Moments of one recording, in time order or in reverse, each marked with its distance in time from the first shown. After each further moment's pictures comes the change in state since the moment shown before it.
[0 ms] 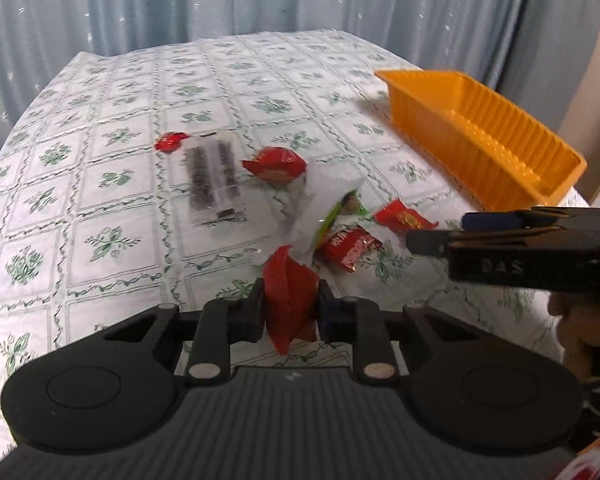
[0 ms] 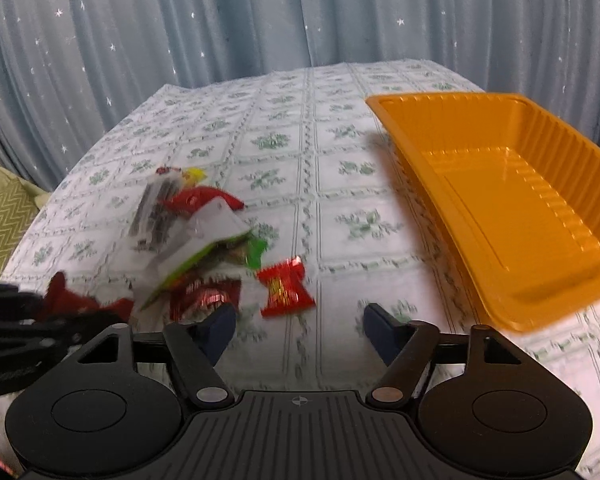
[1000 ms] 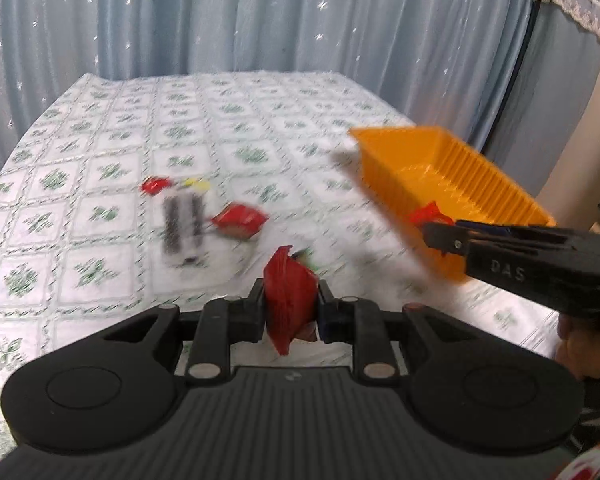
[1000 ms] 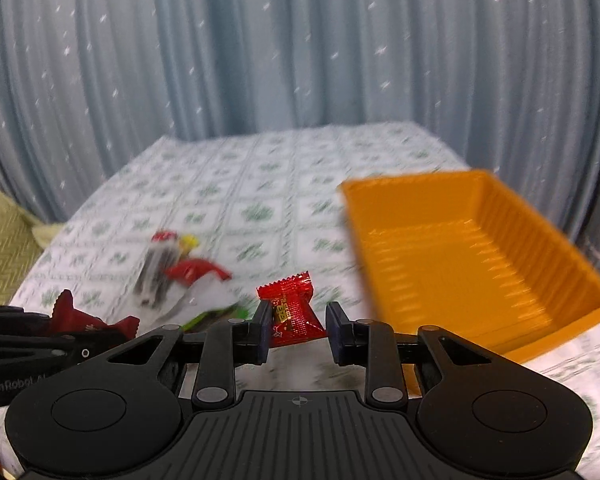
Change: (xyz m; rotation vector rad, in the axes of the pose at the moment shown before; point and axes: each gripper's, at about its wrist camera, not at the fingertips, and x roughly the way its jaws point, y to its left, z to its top) left arm -0.036 -0.043 0.031 -0.071 -0.095 -0.029; right arm -0.066 -0.014 0.028 -0.024 -0.150 -0.040
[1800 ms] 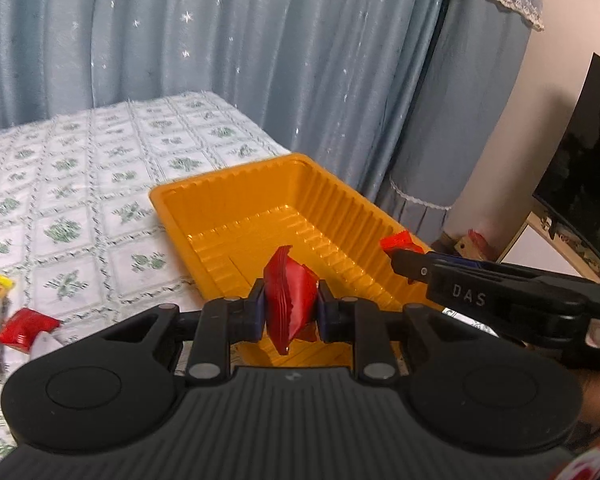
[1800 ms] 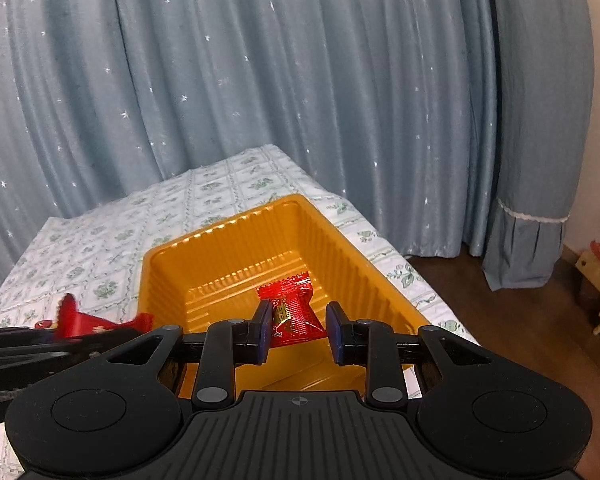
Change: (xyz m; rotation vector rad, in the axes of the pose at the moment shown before) left arm 0.091 -0.144 0.060 0.125 -0.007 -0.220; right arm -0.018 -0.160 0.019 0.252 -0.063 -0.197
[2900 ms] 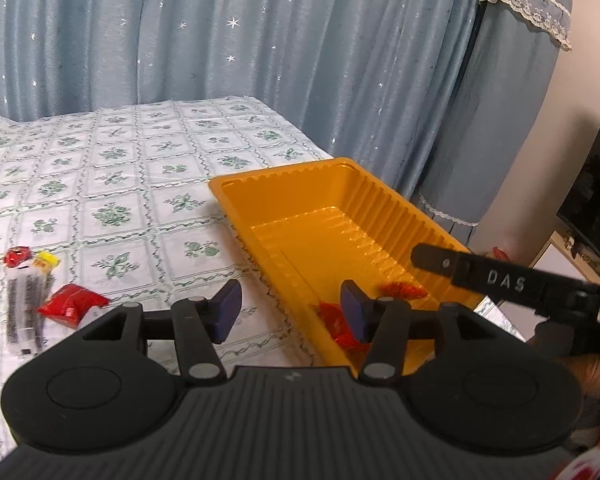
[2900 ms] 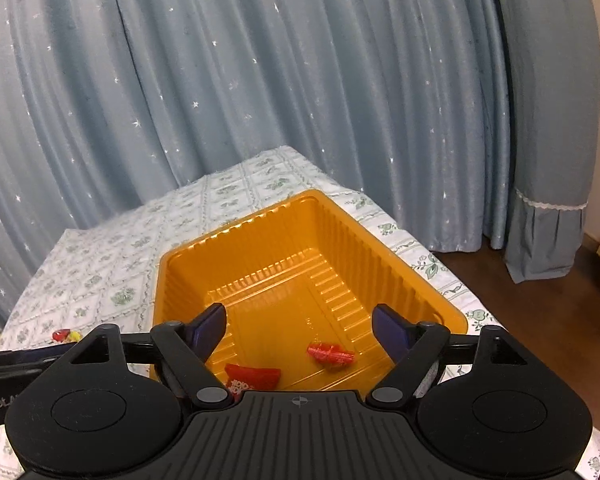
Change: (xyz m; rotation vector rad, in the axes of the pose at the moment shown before) left arm -0.031 0.029 -0.017 -0.057 -0.049 0.093; right arm 0.010 0.002 -0.008 0.040 -0.013 0.065
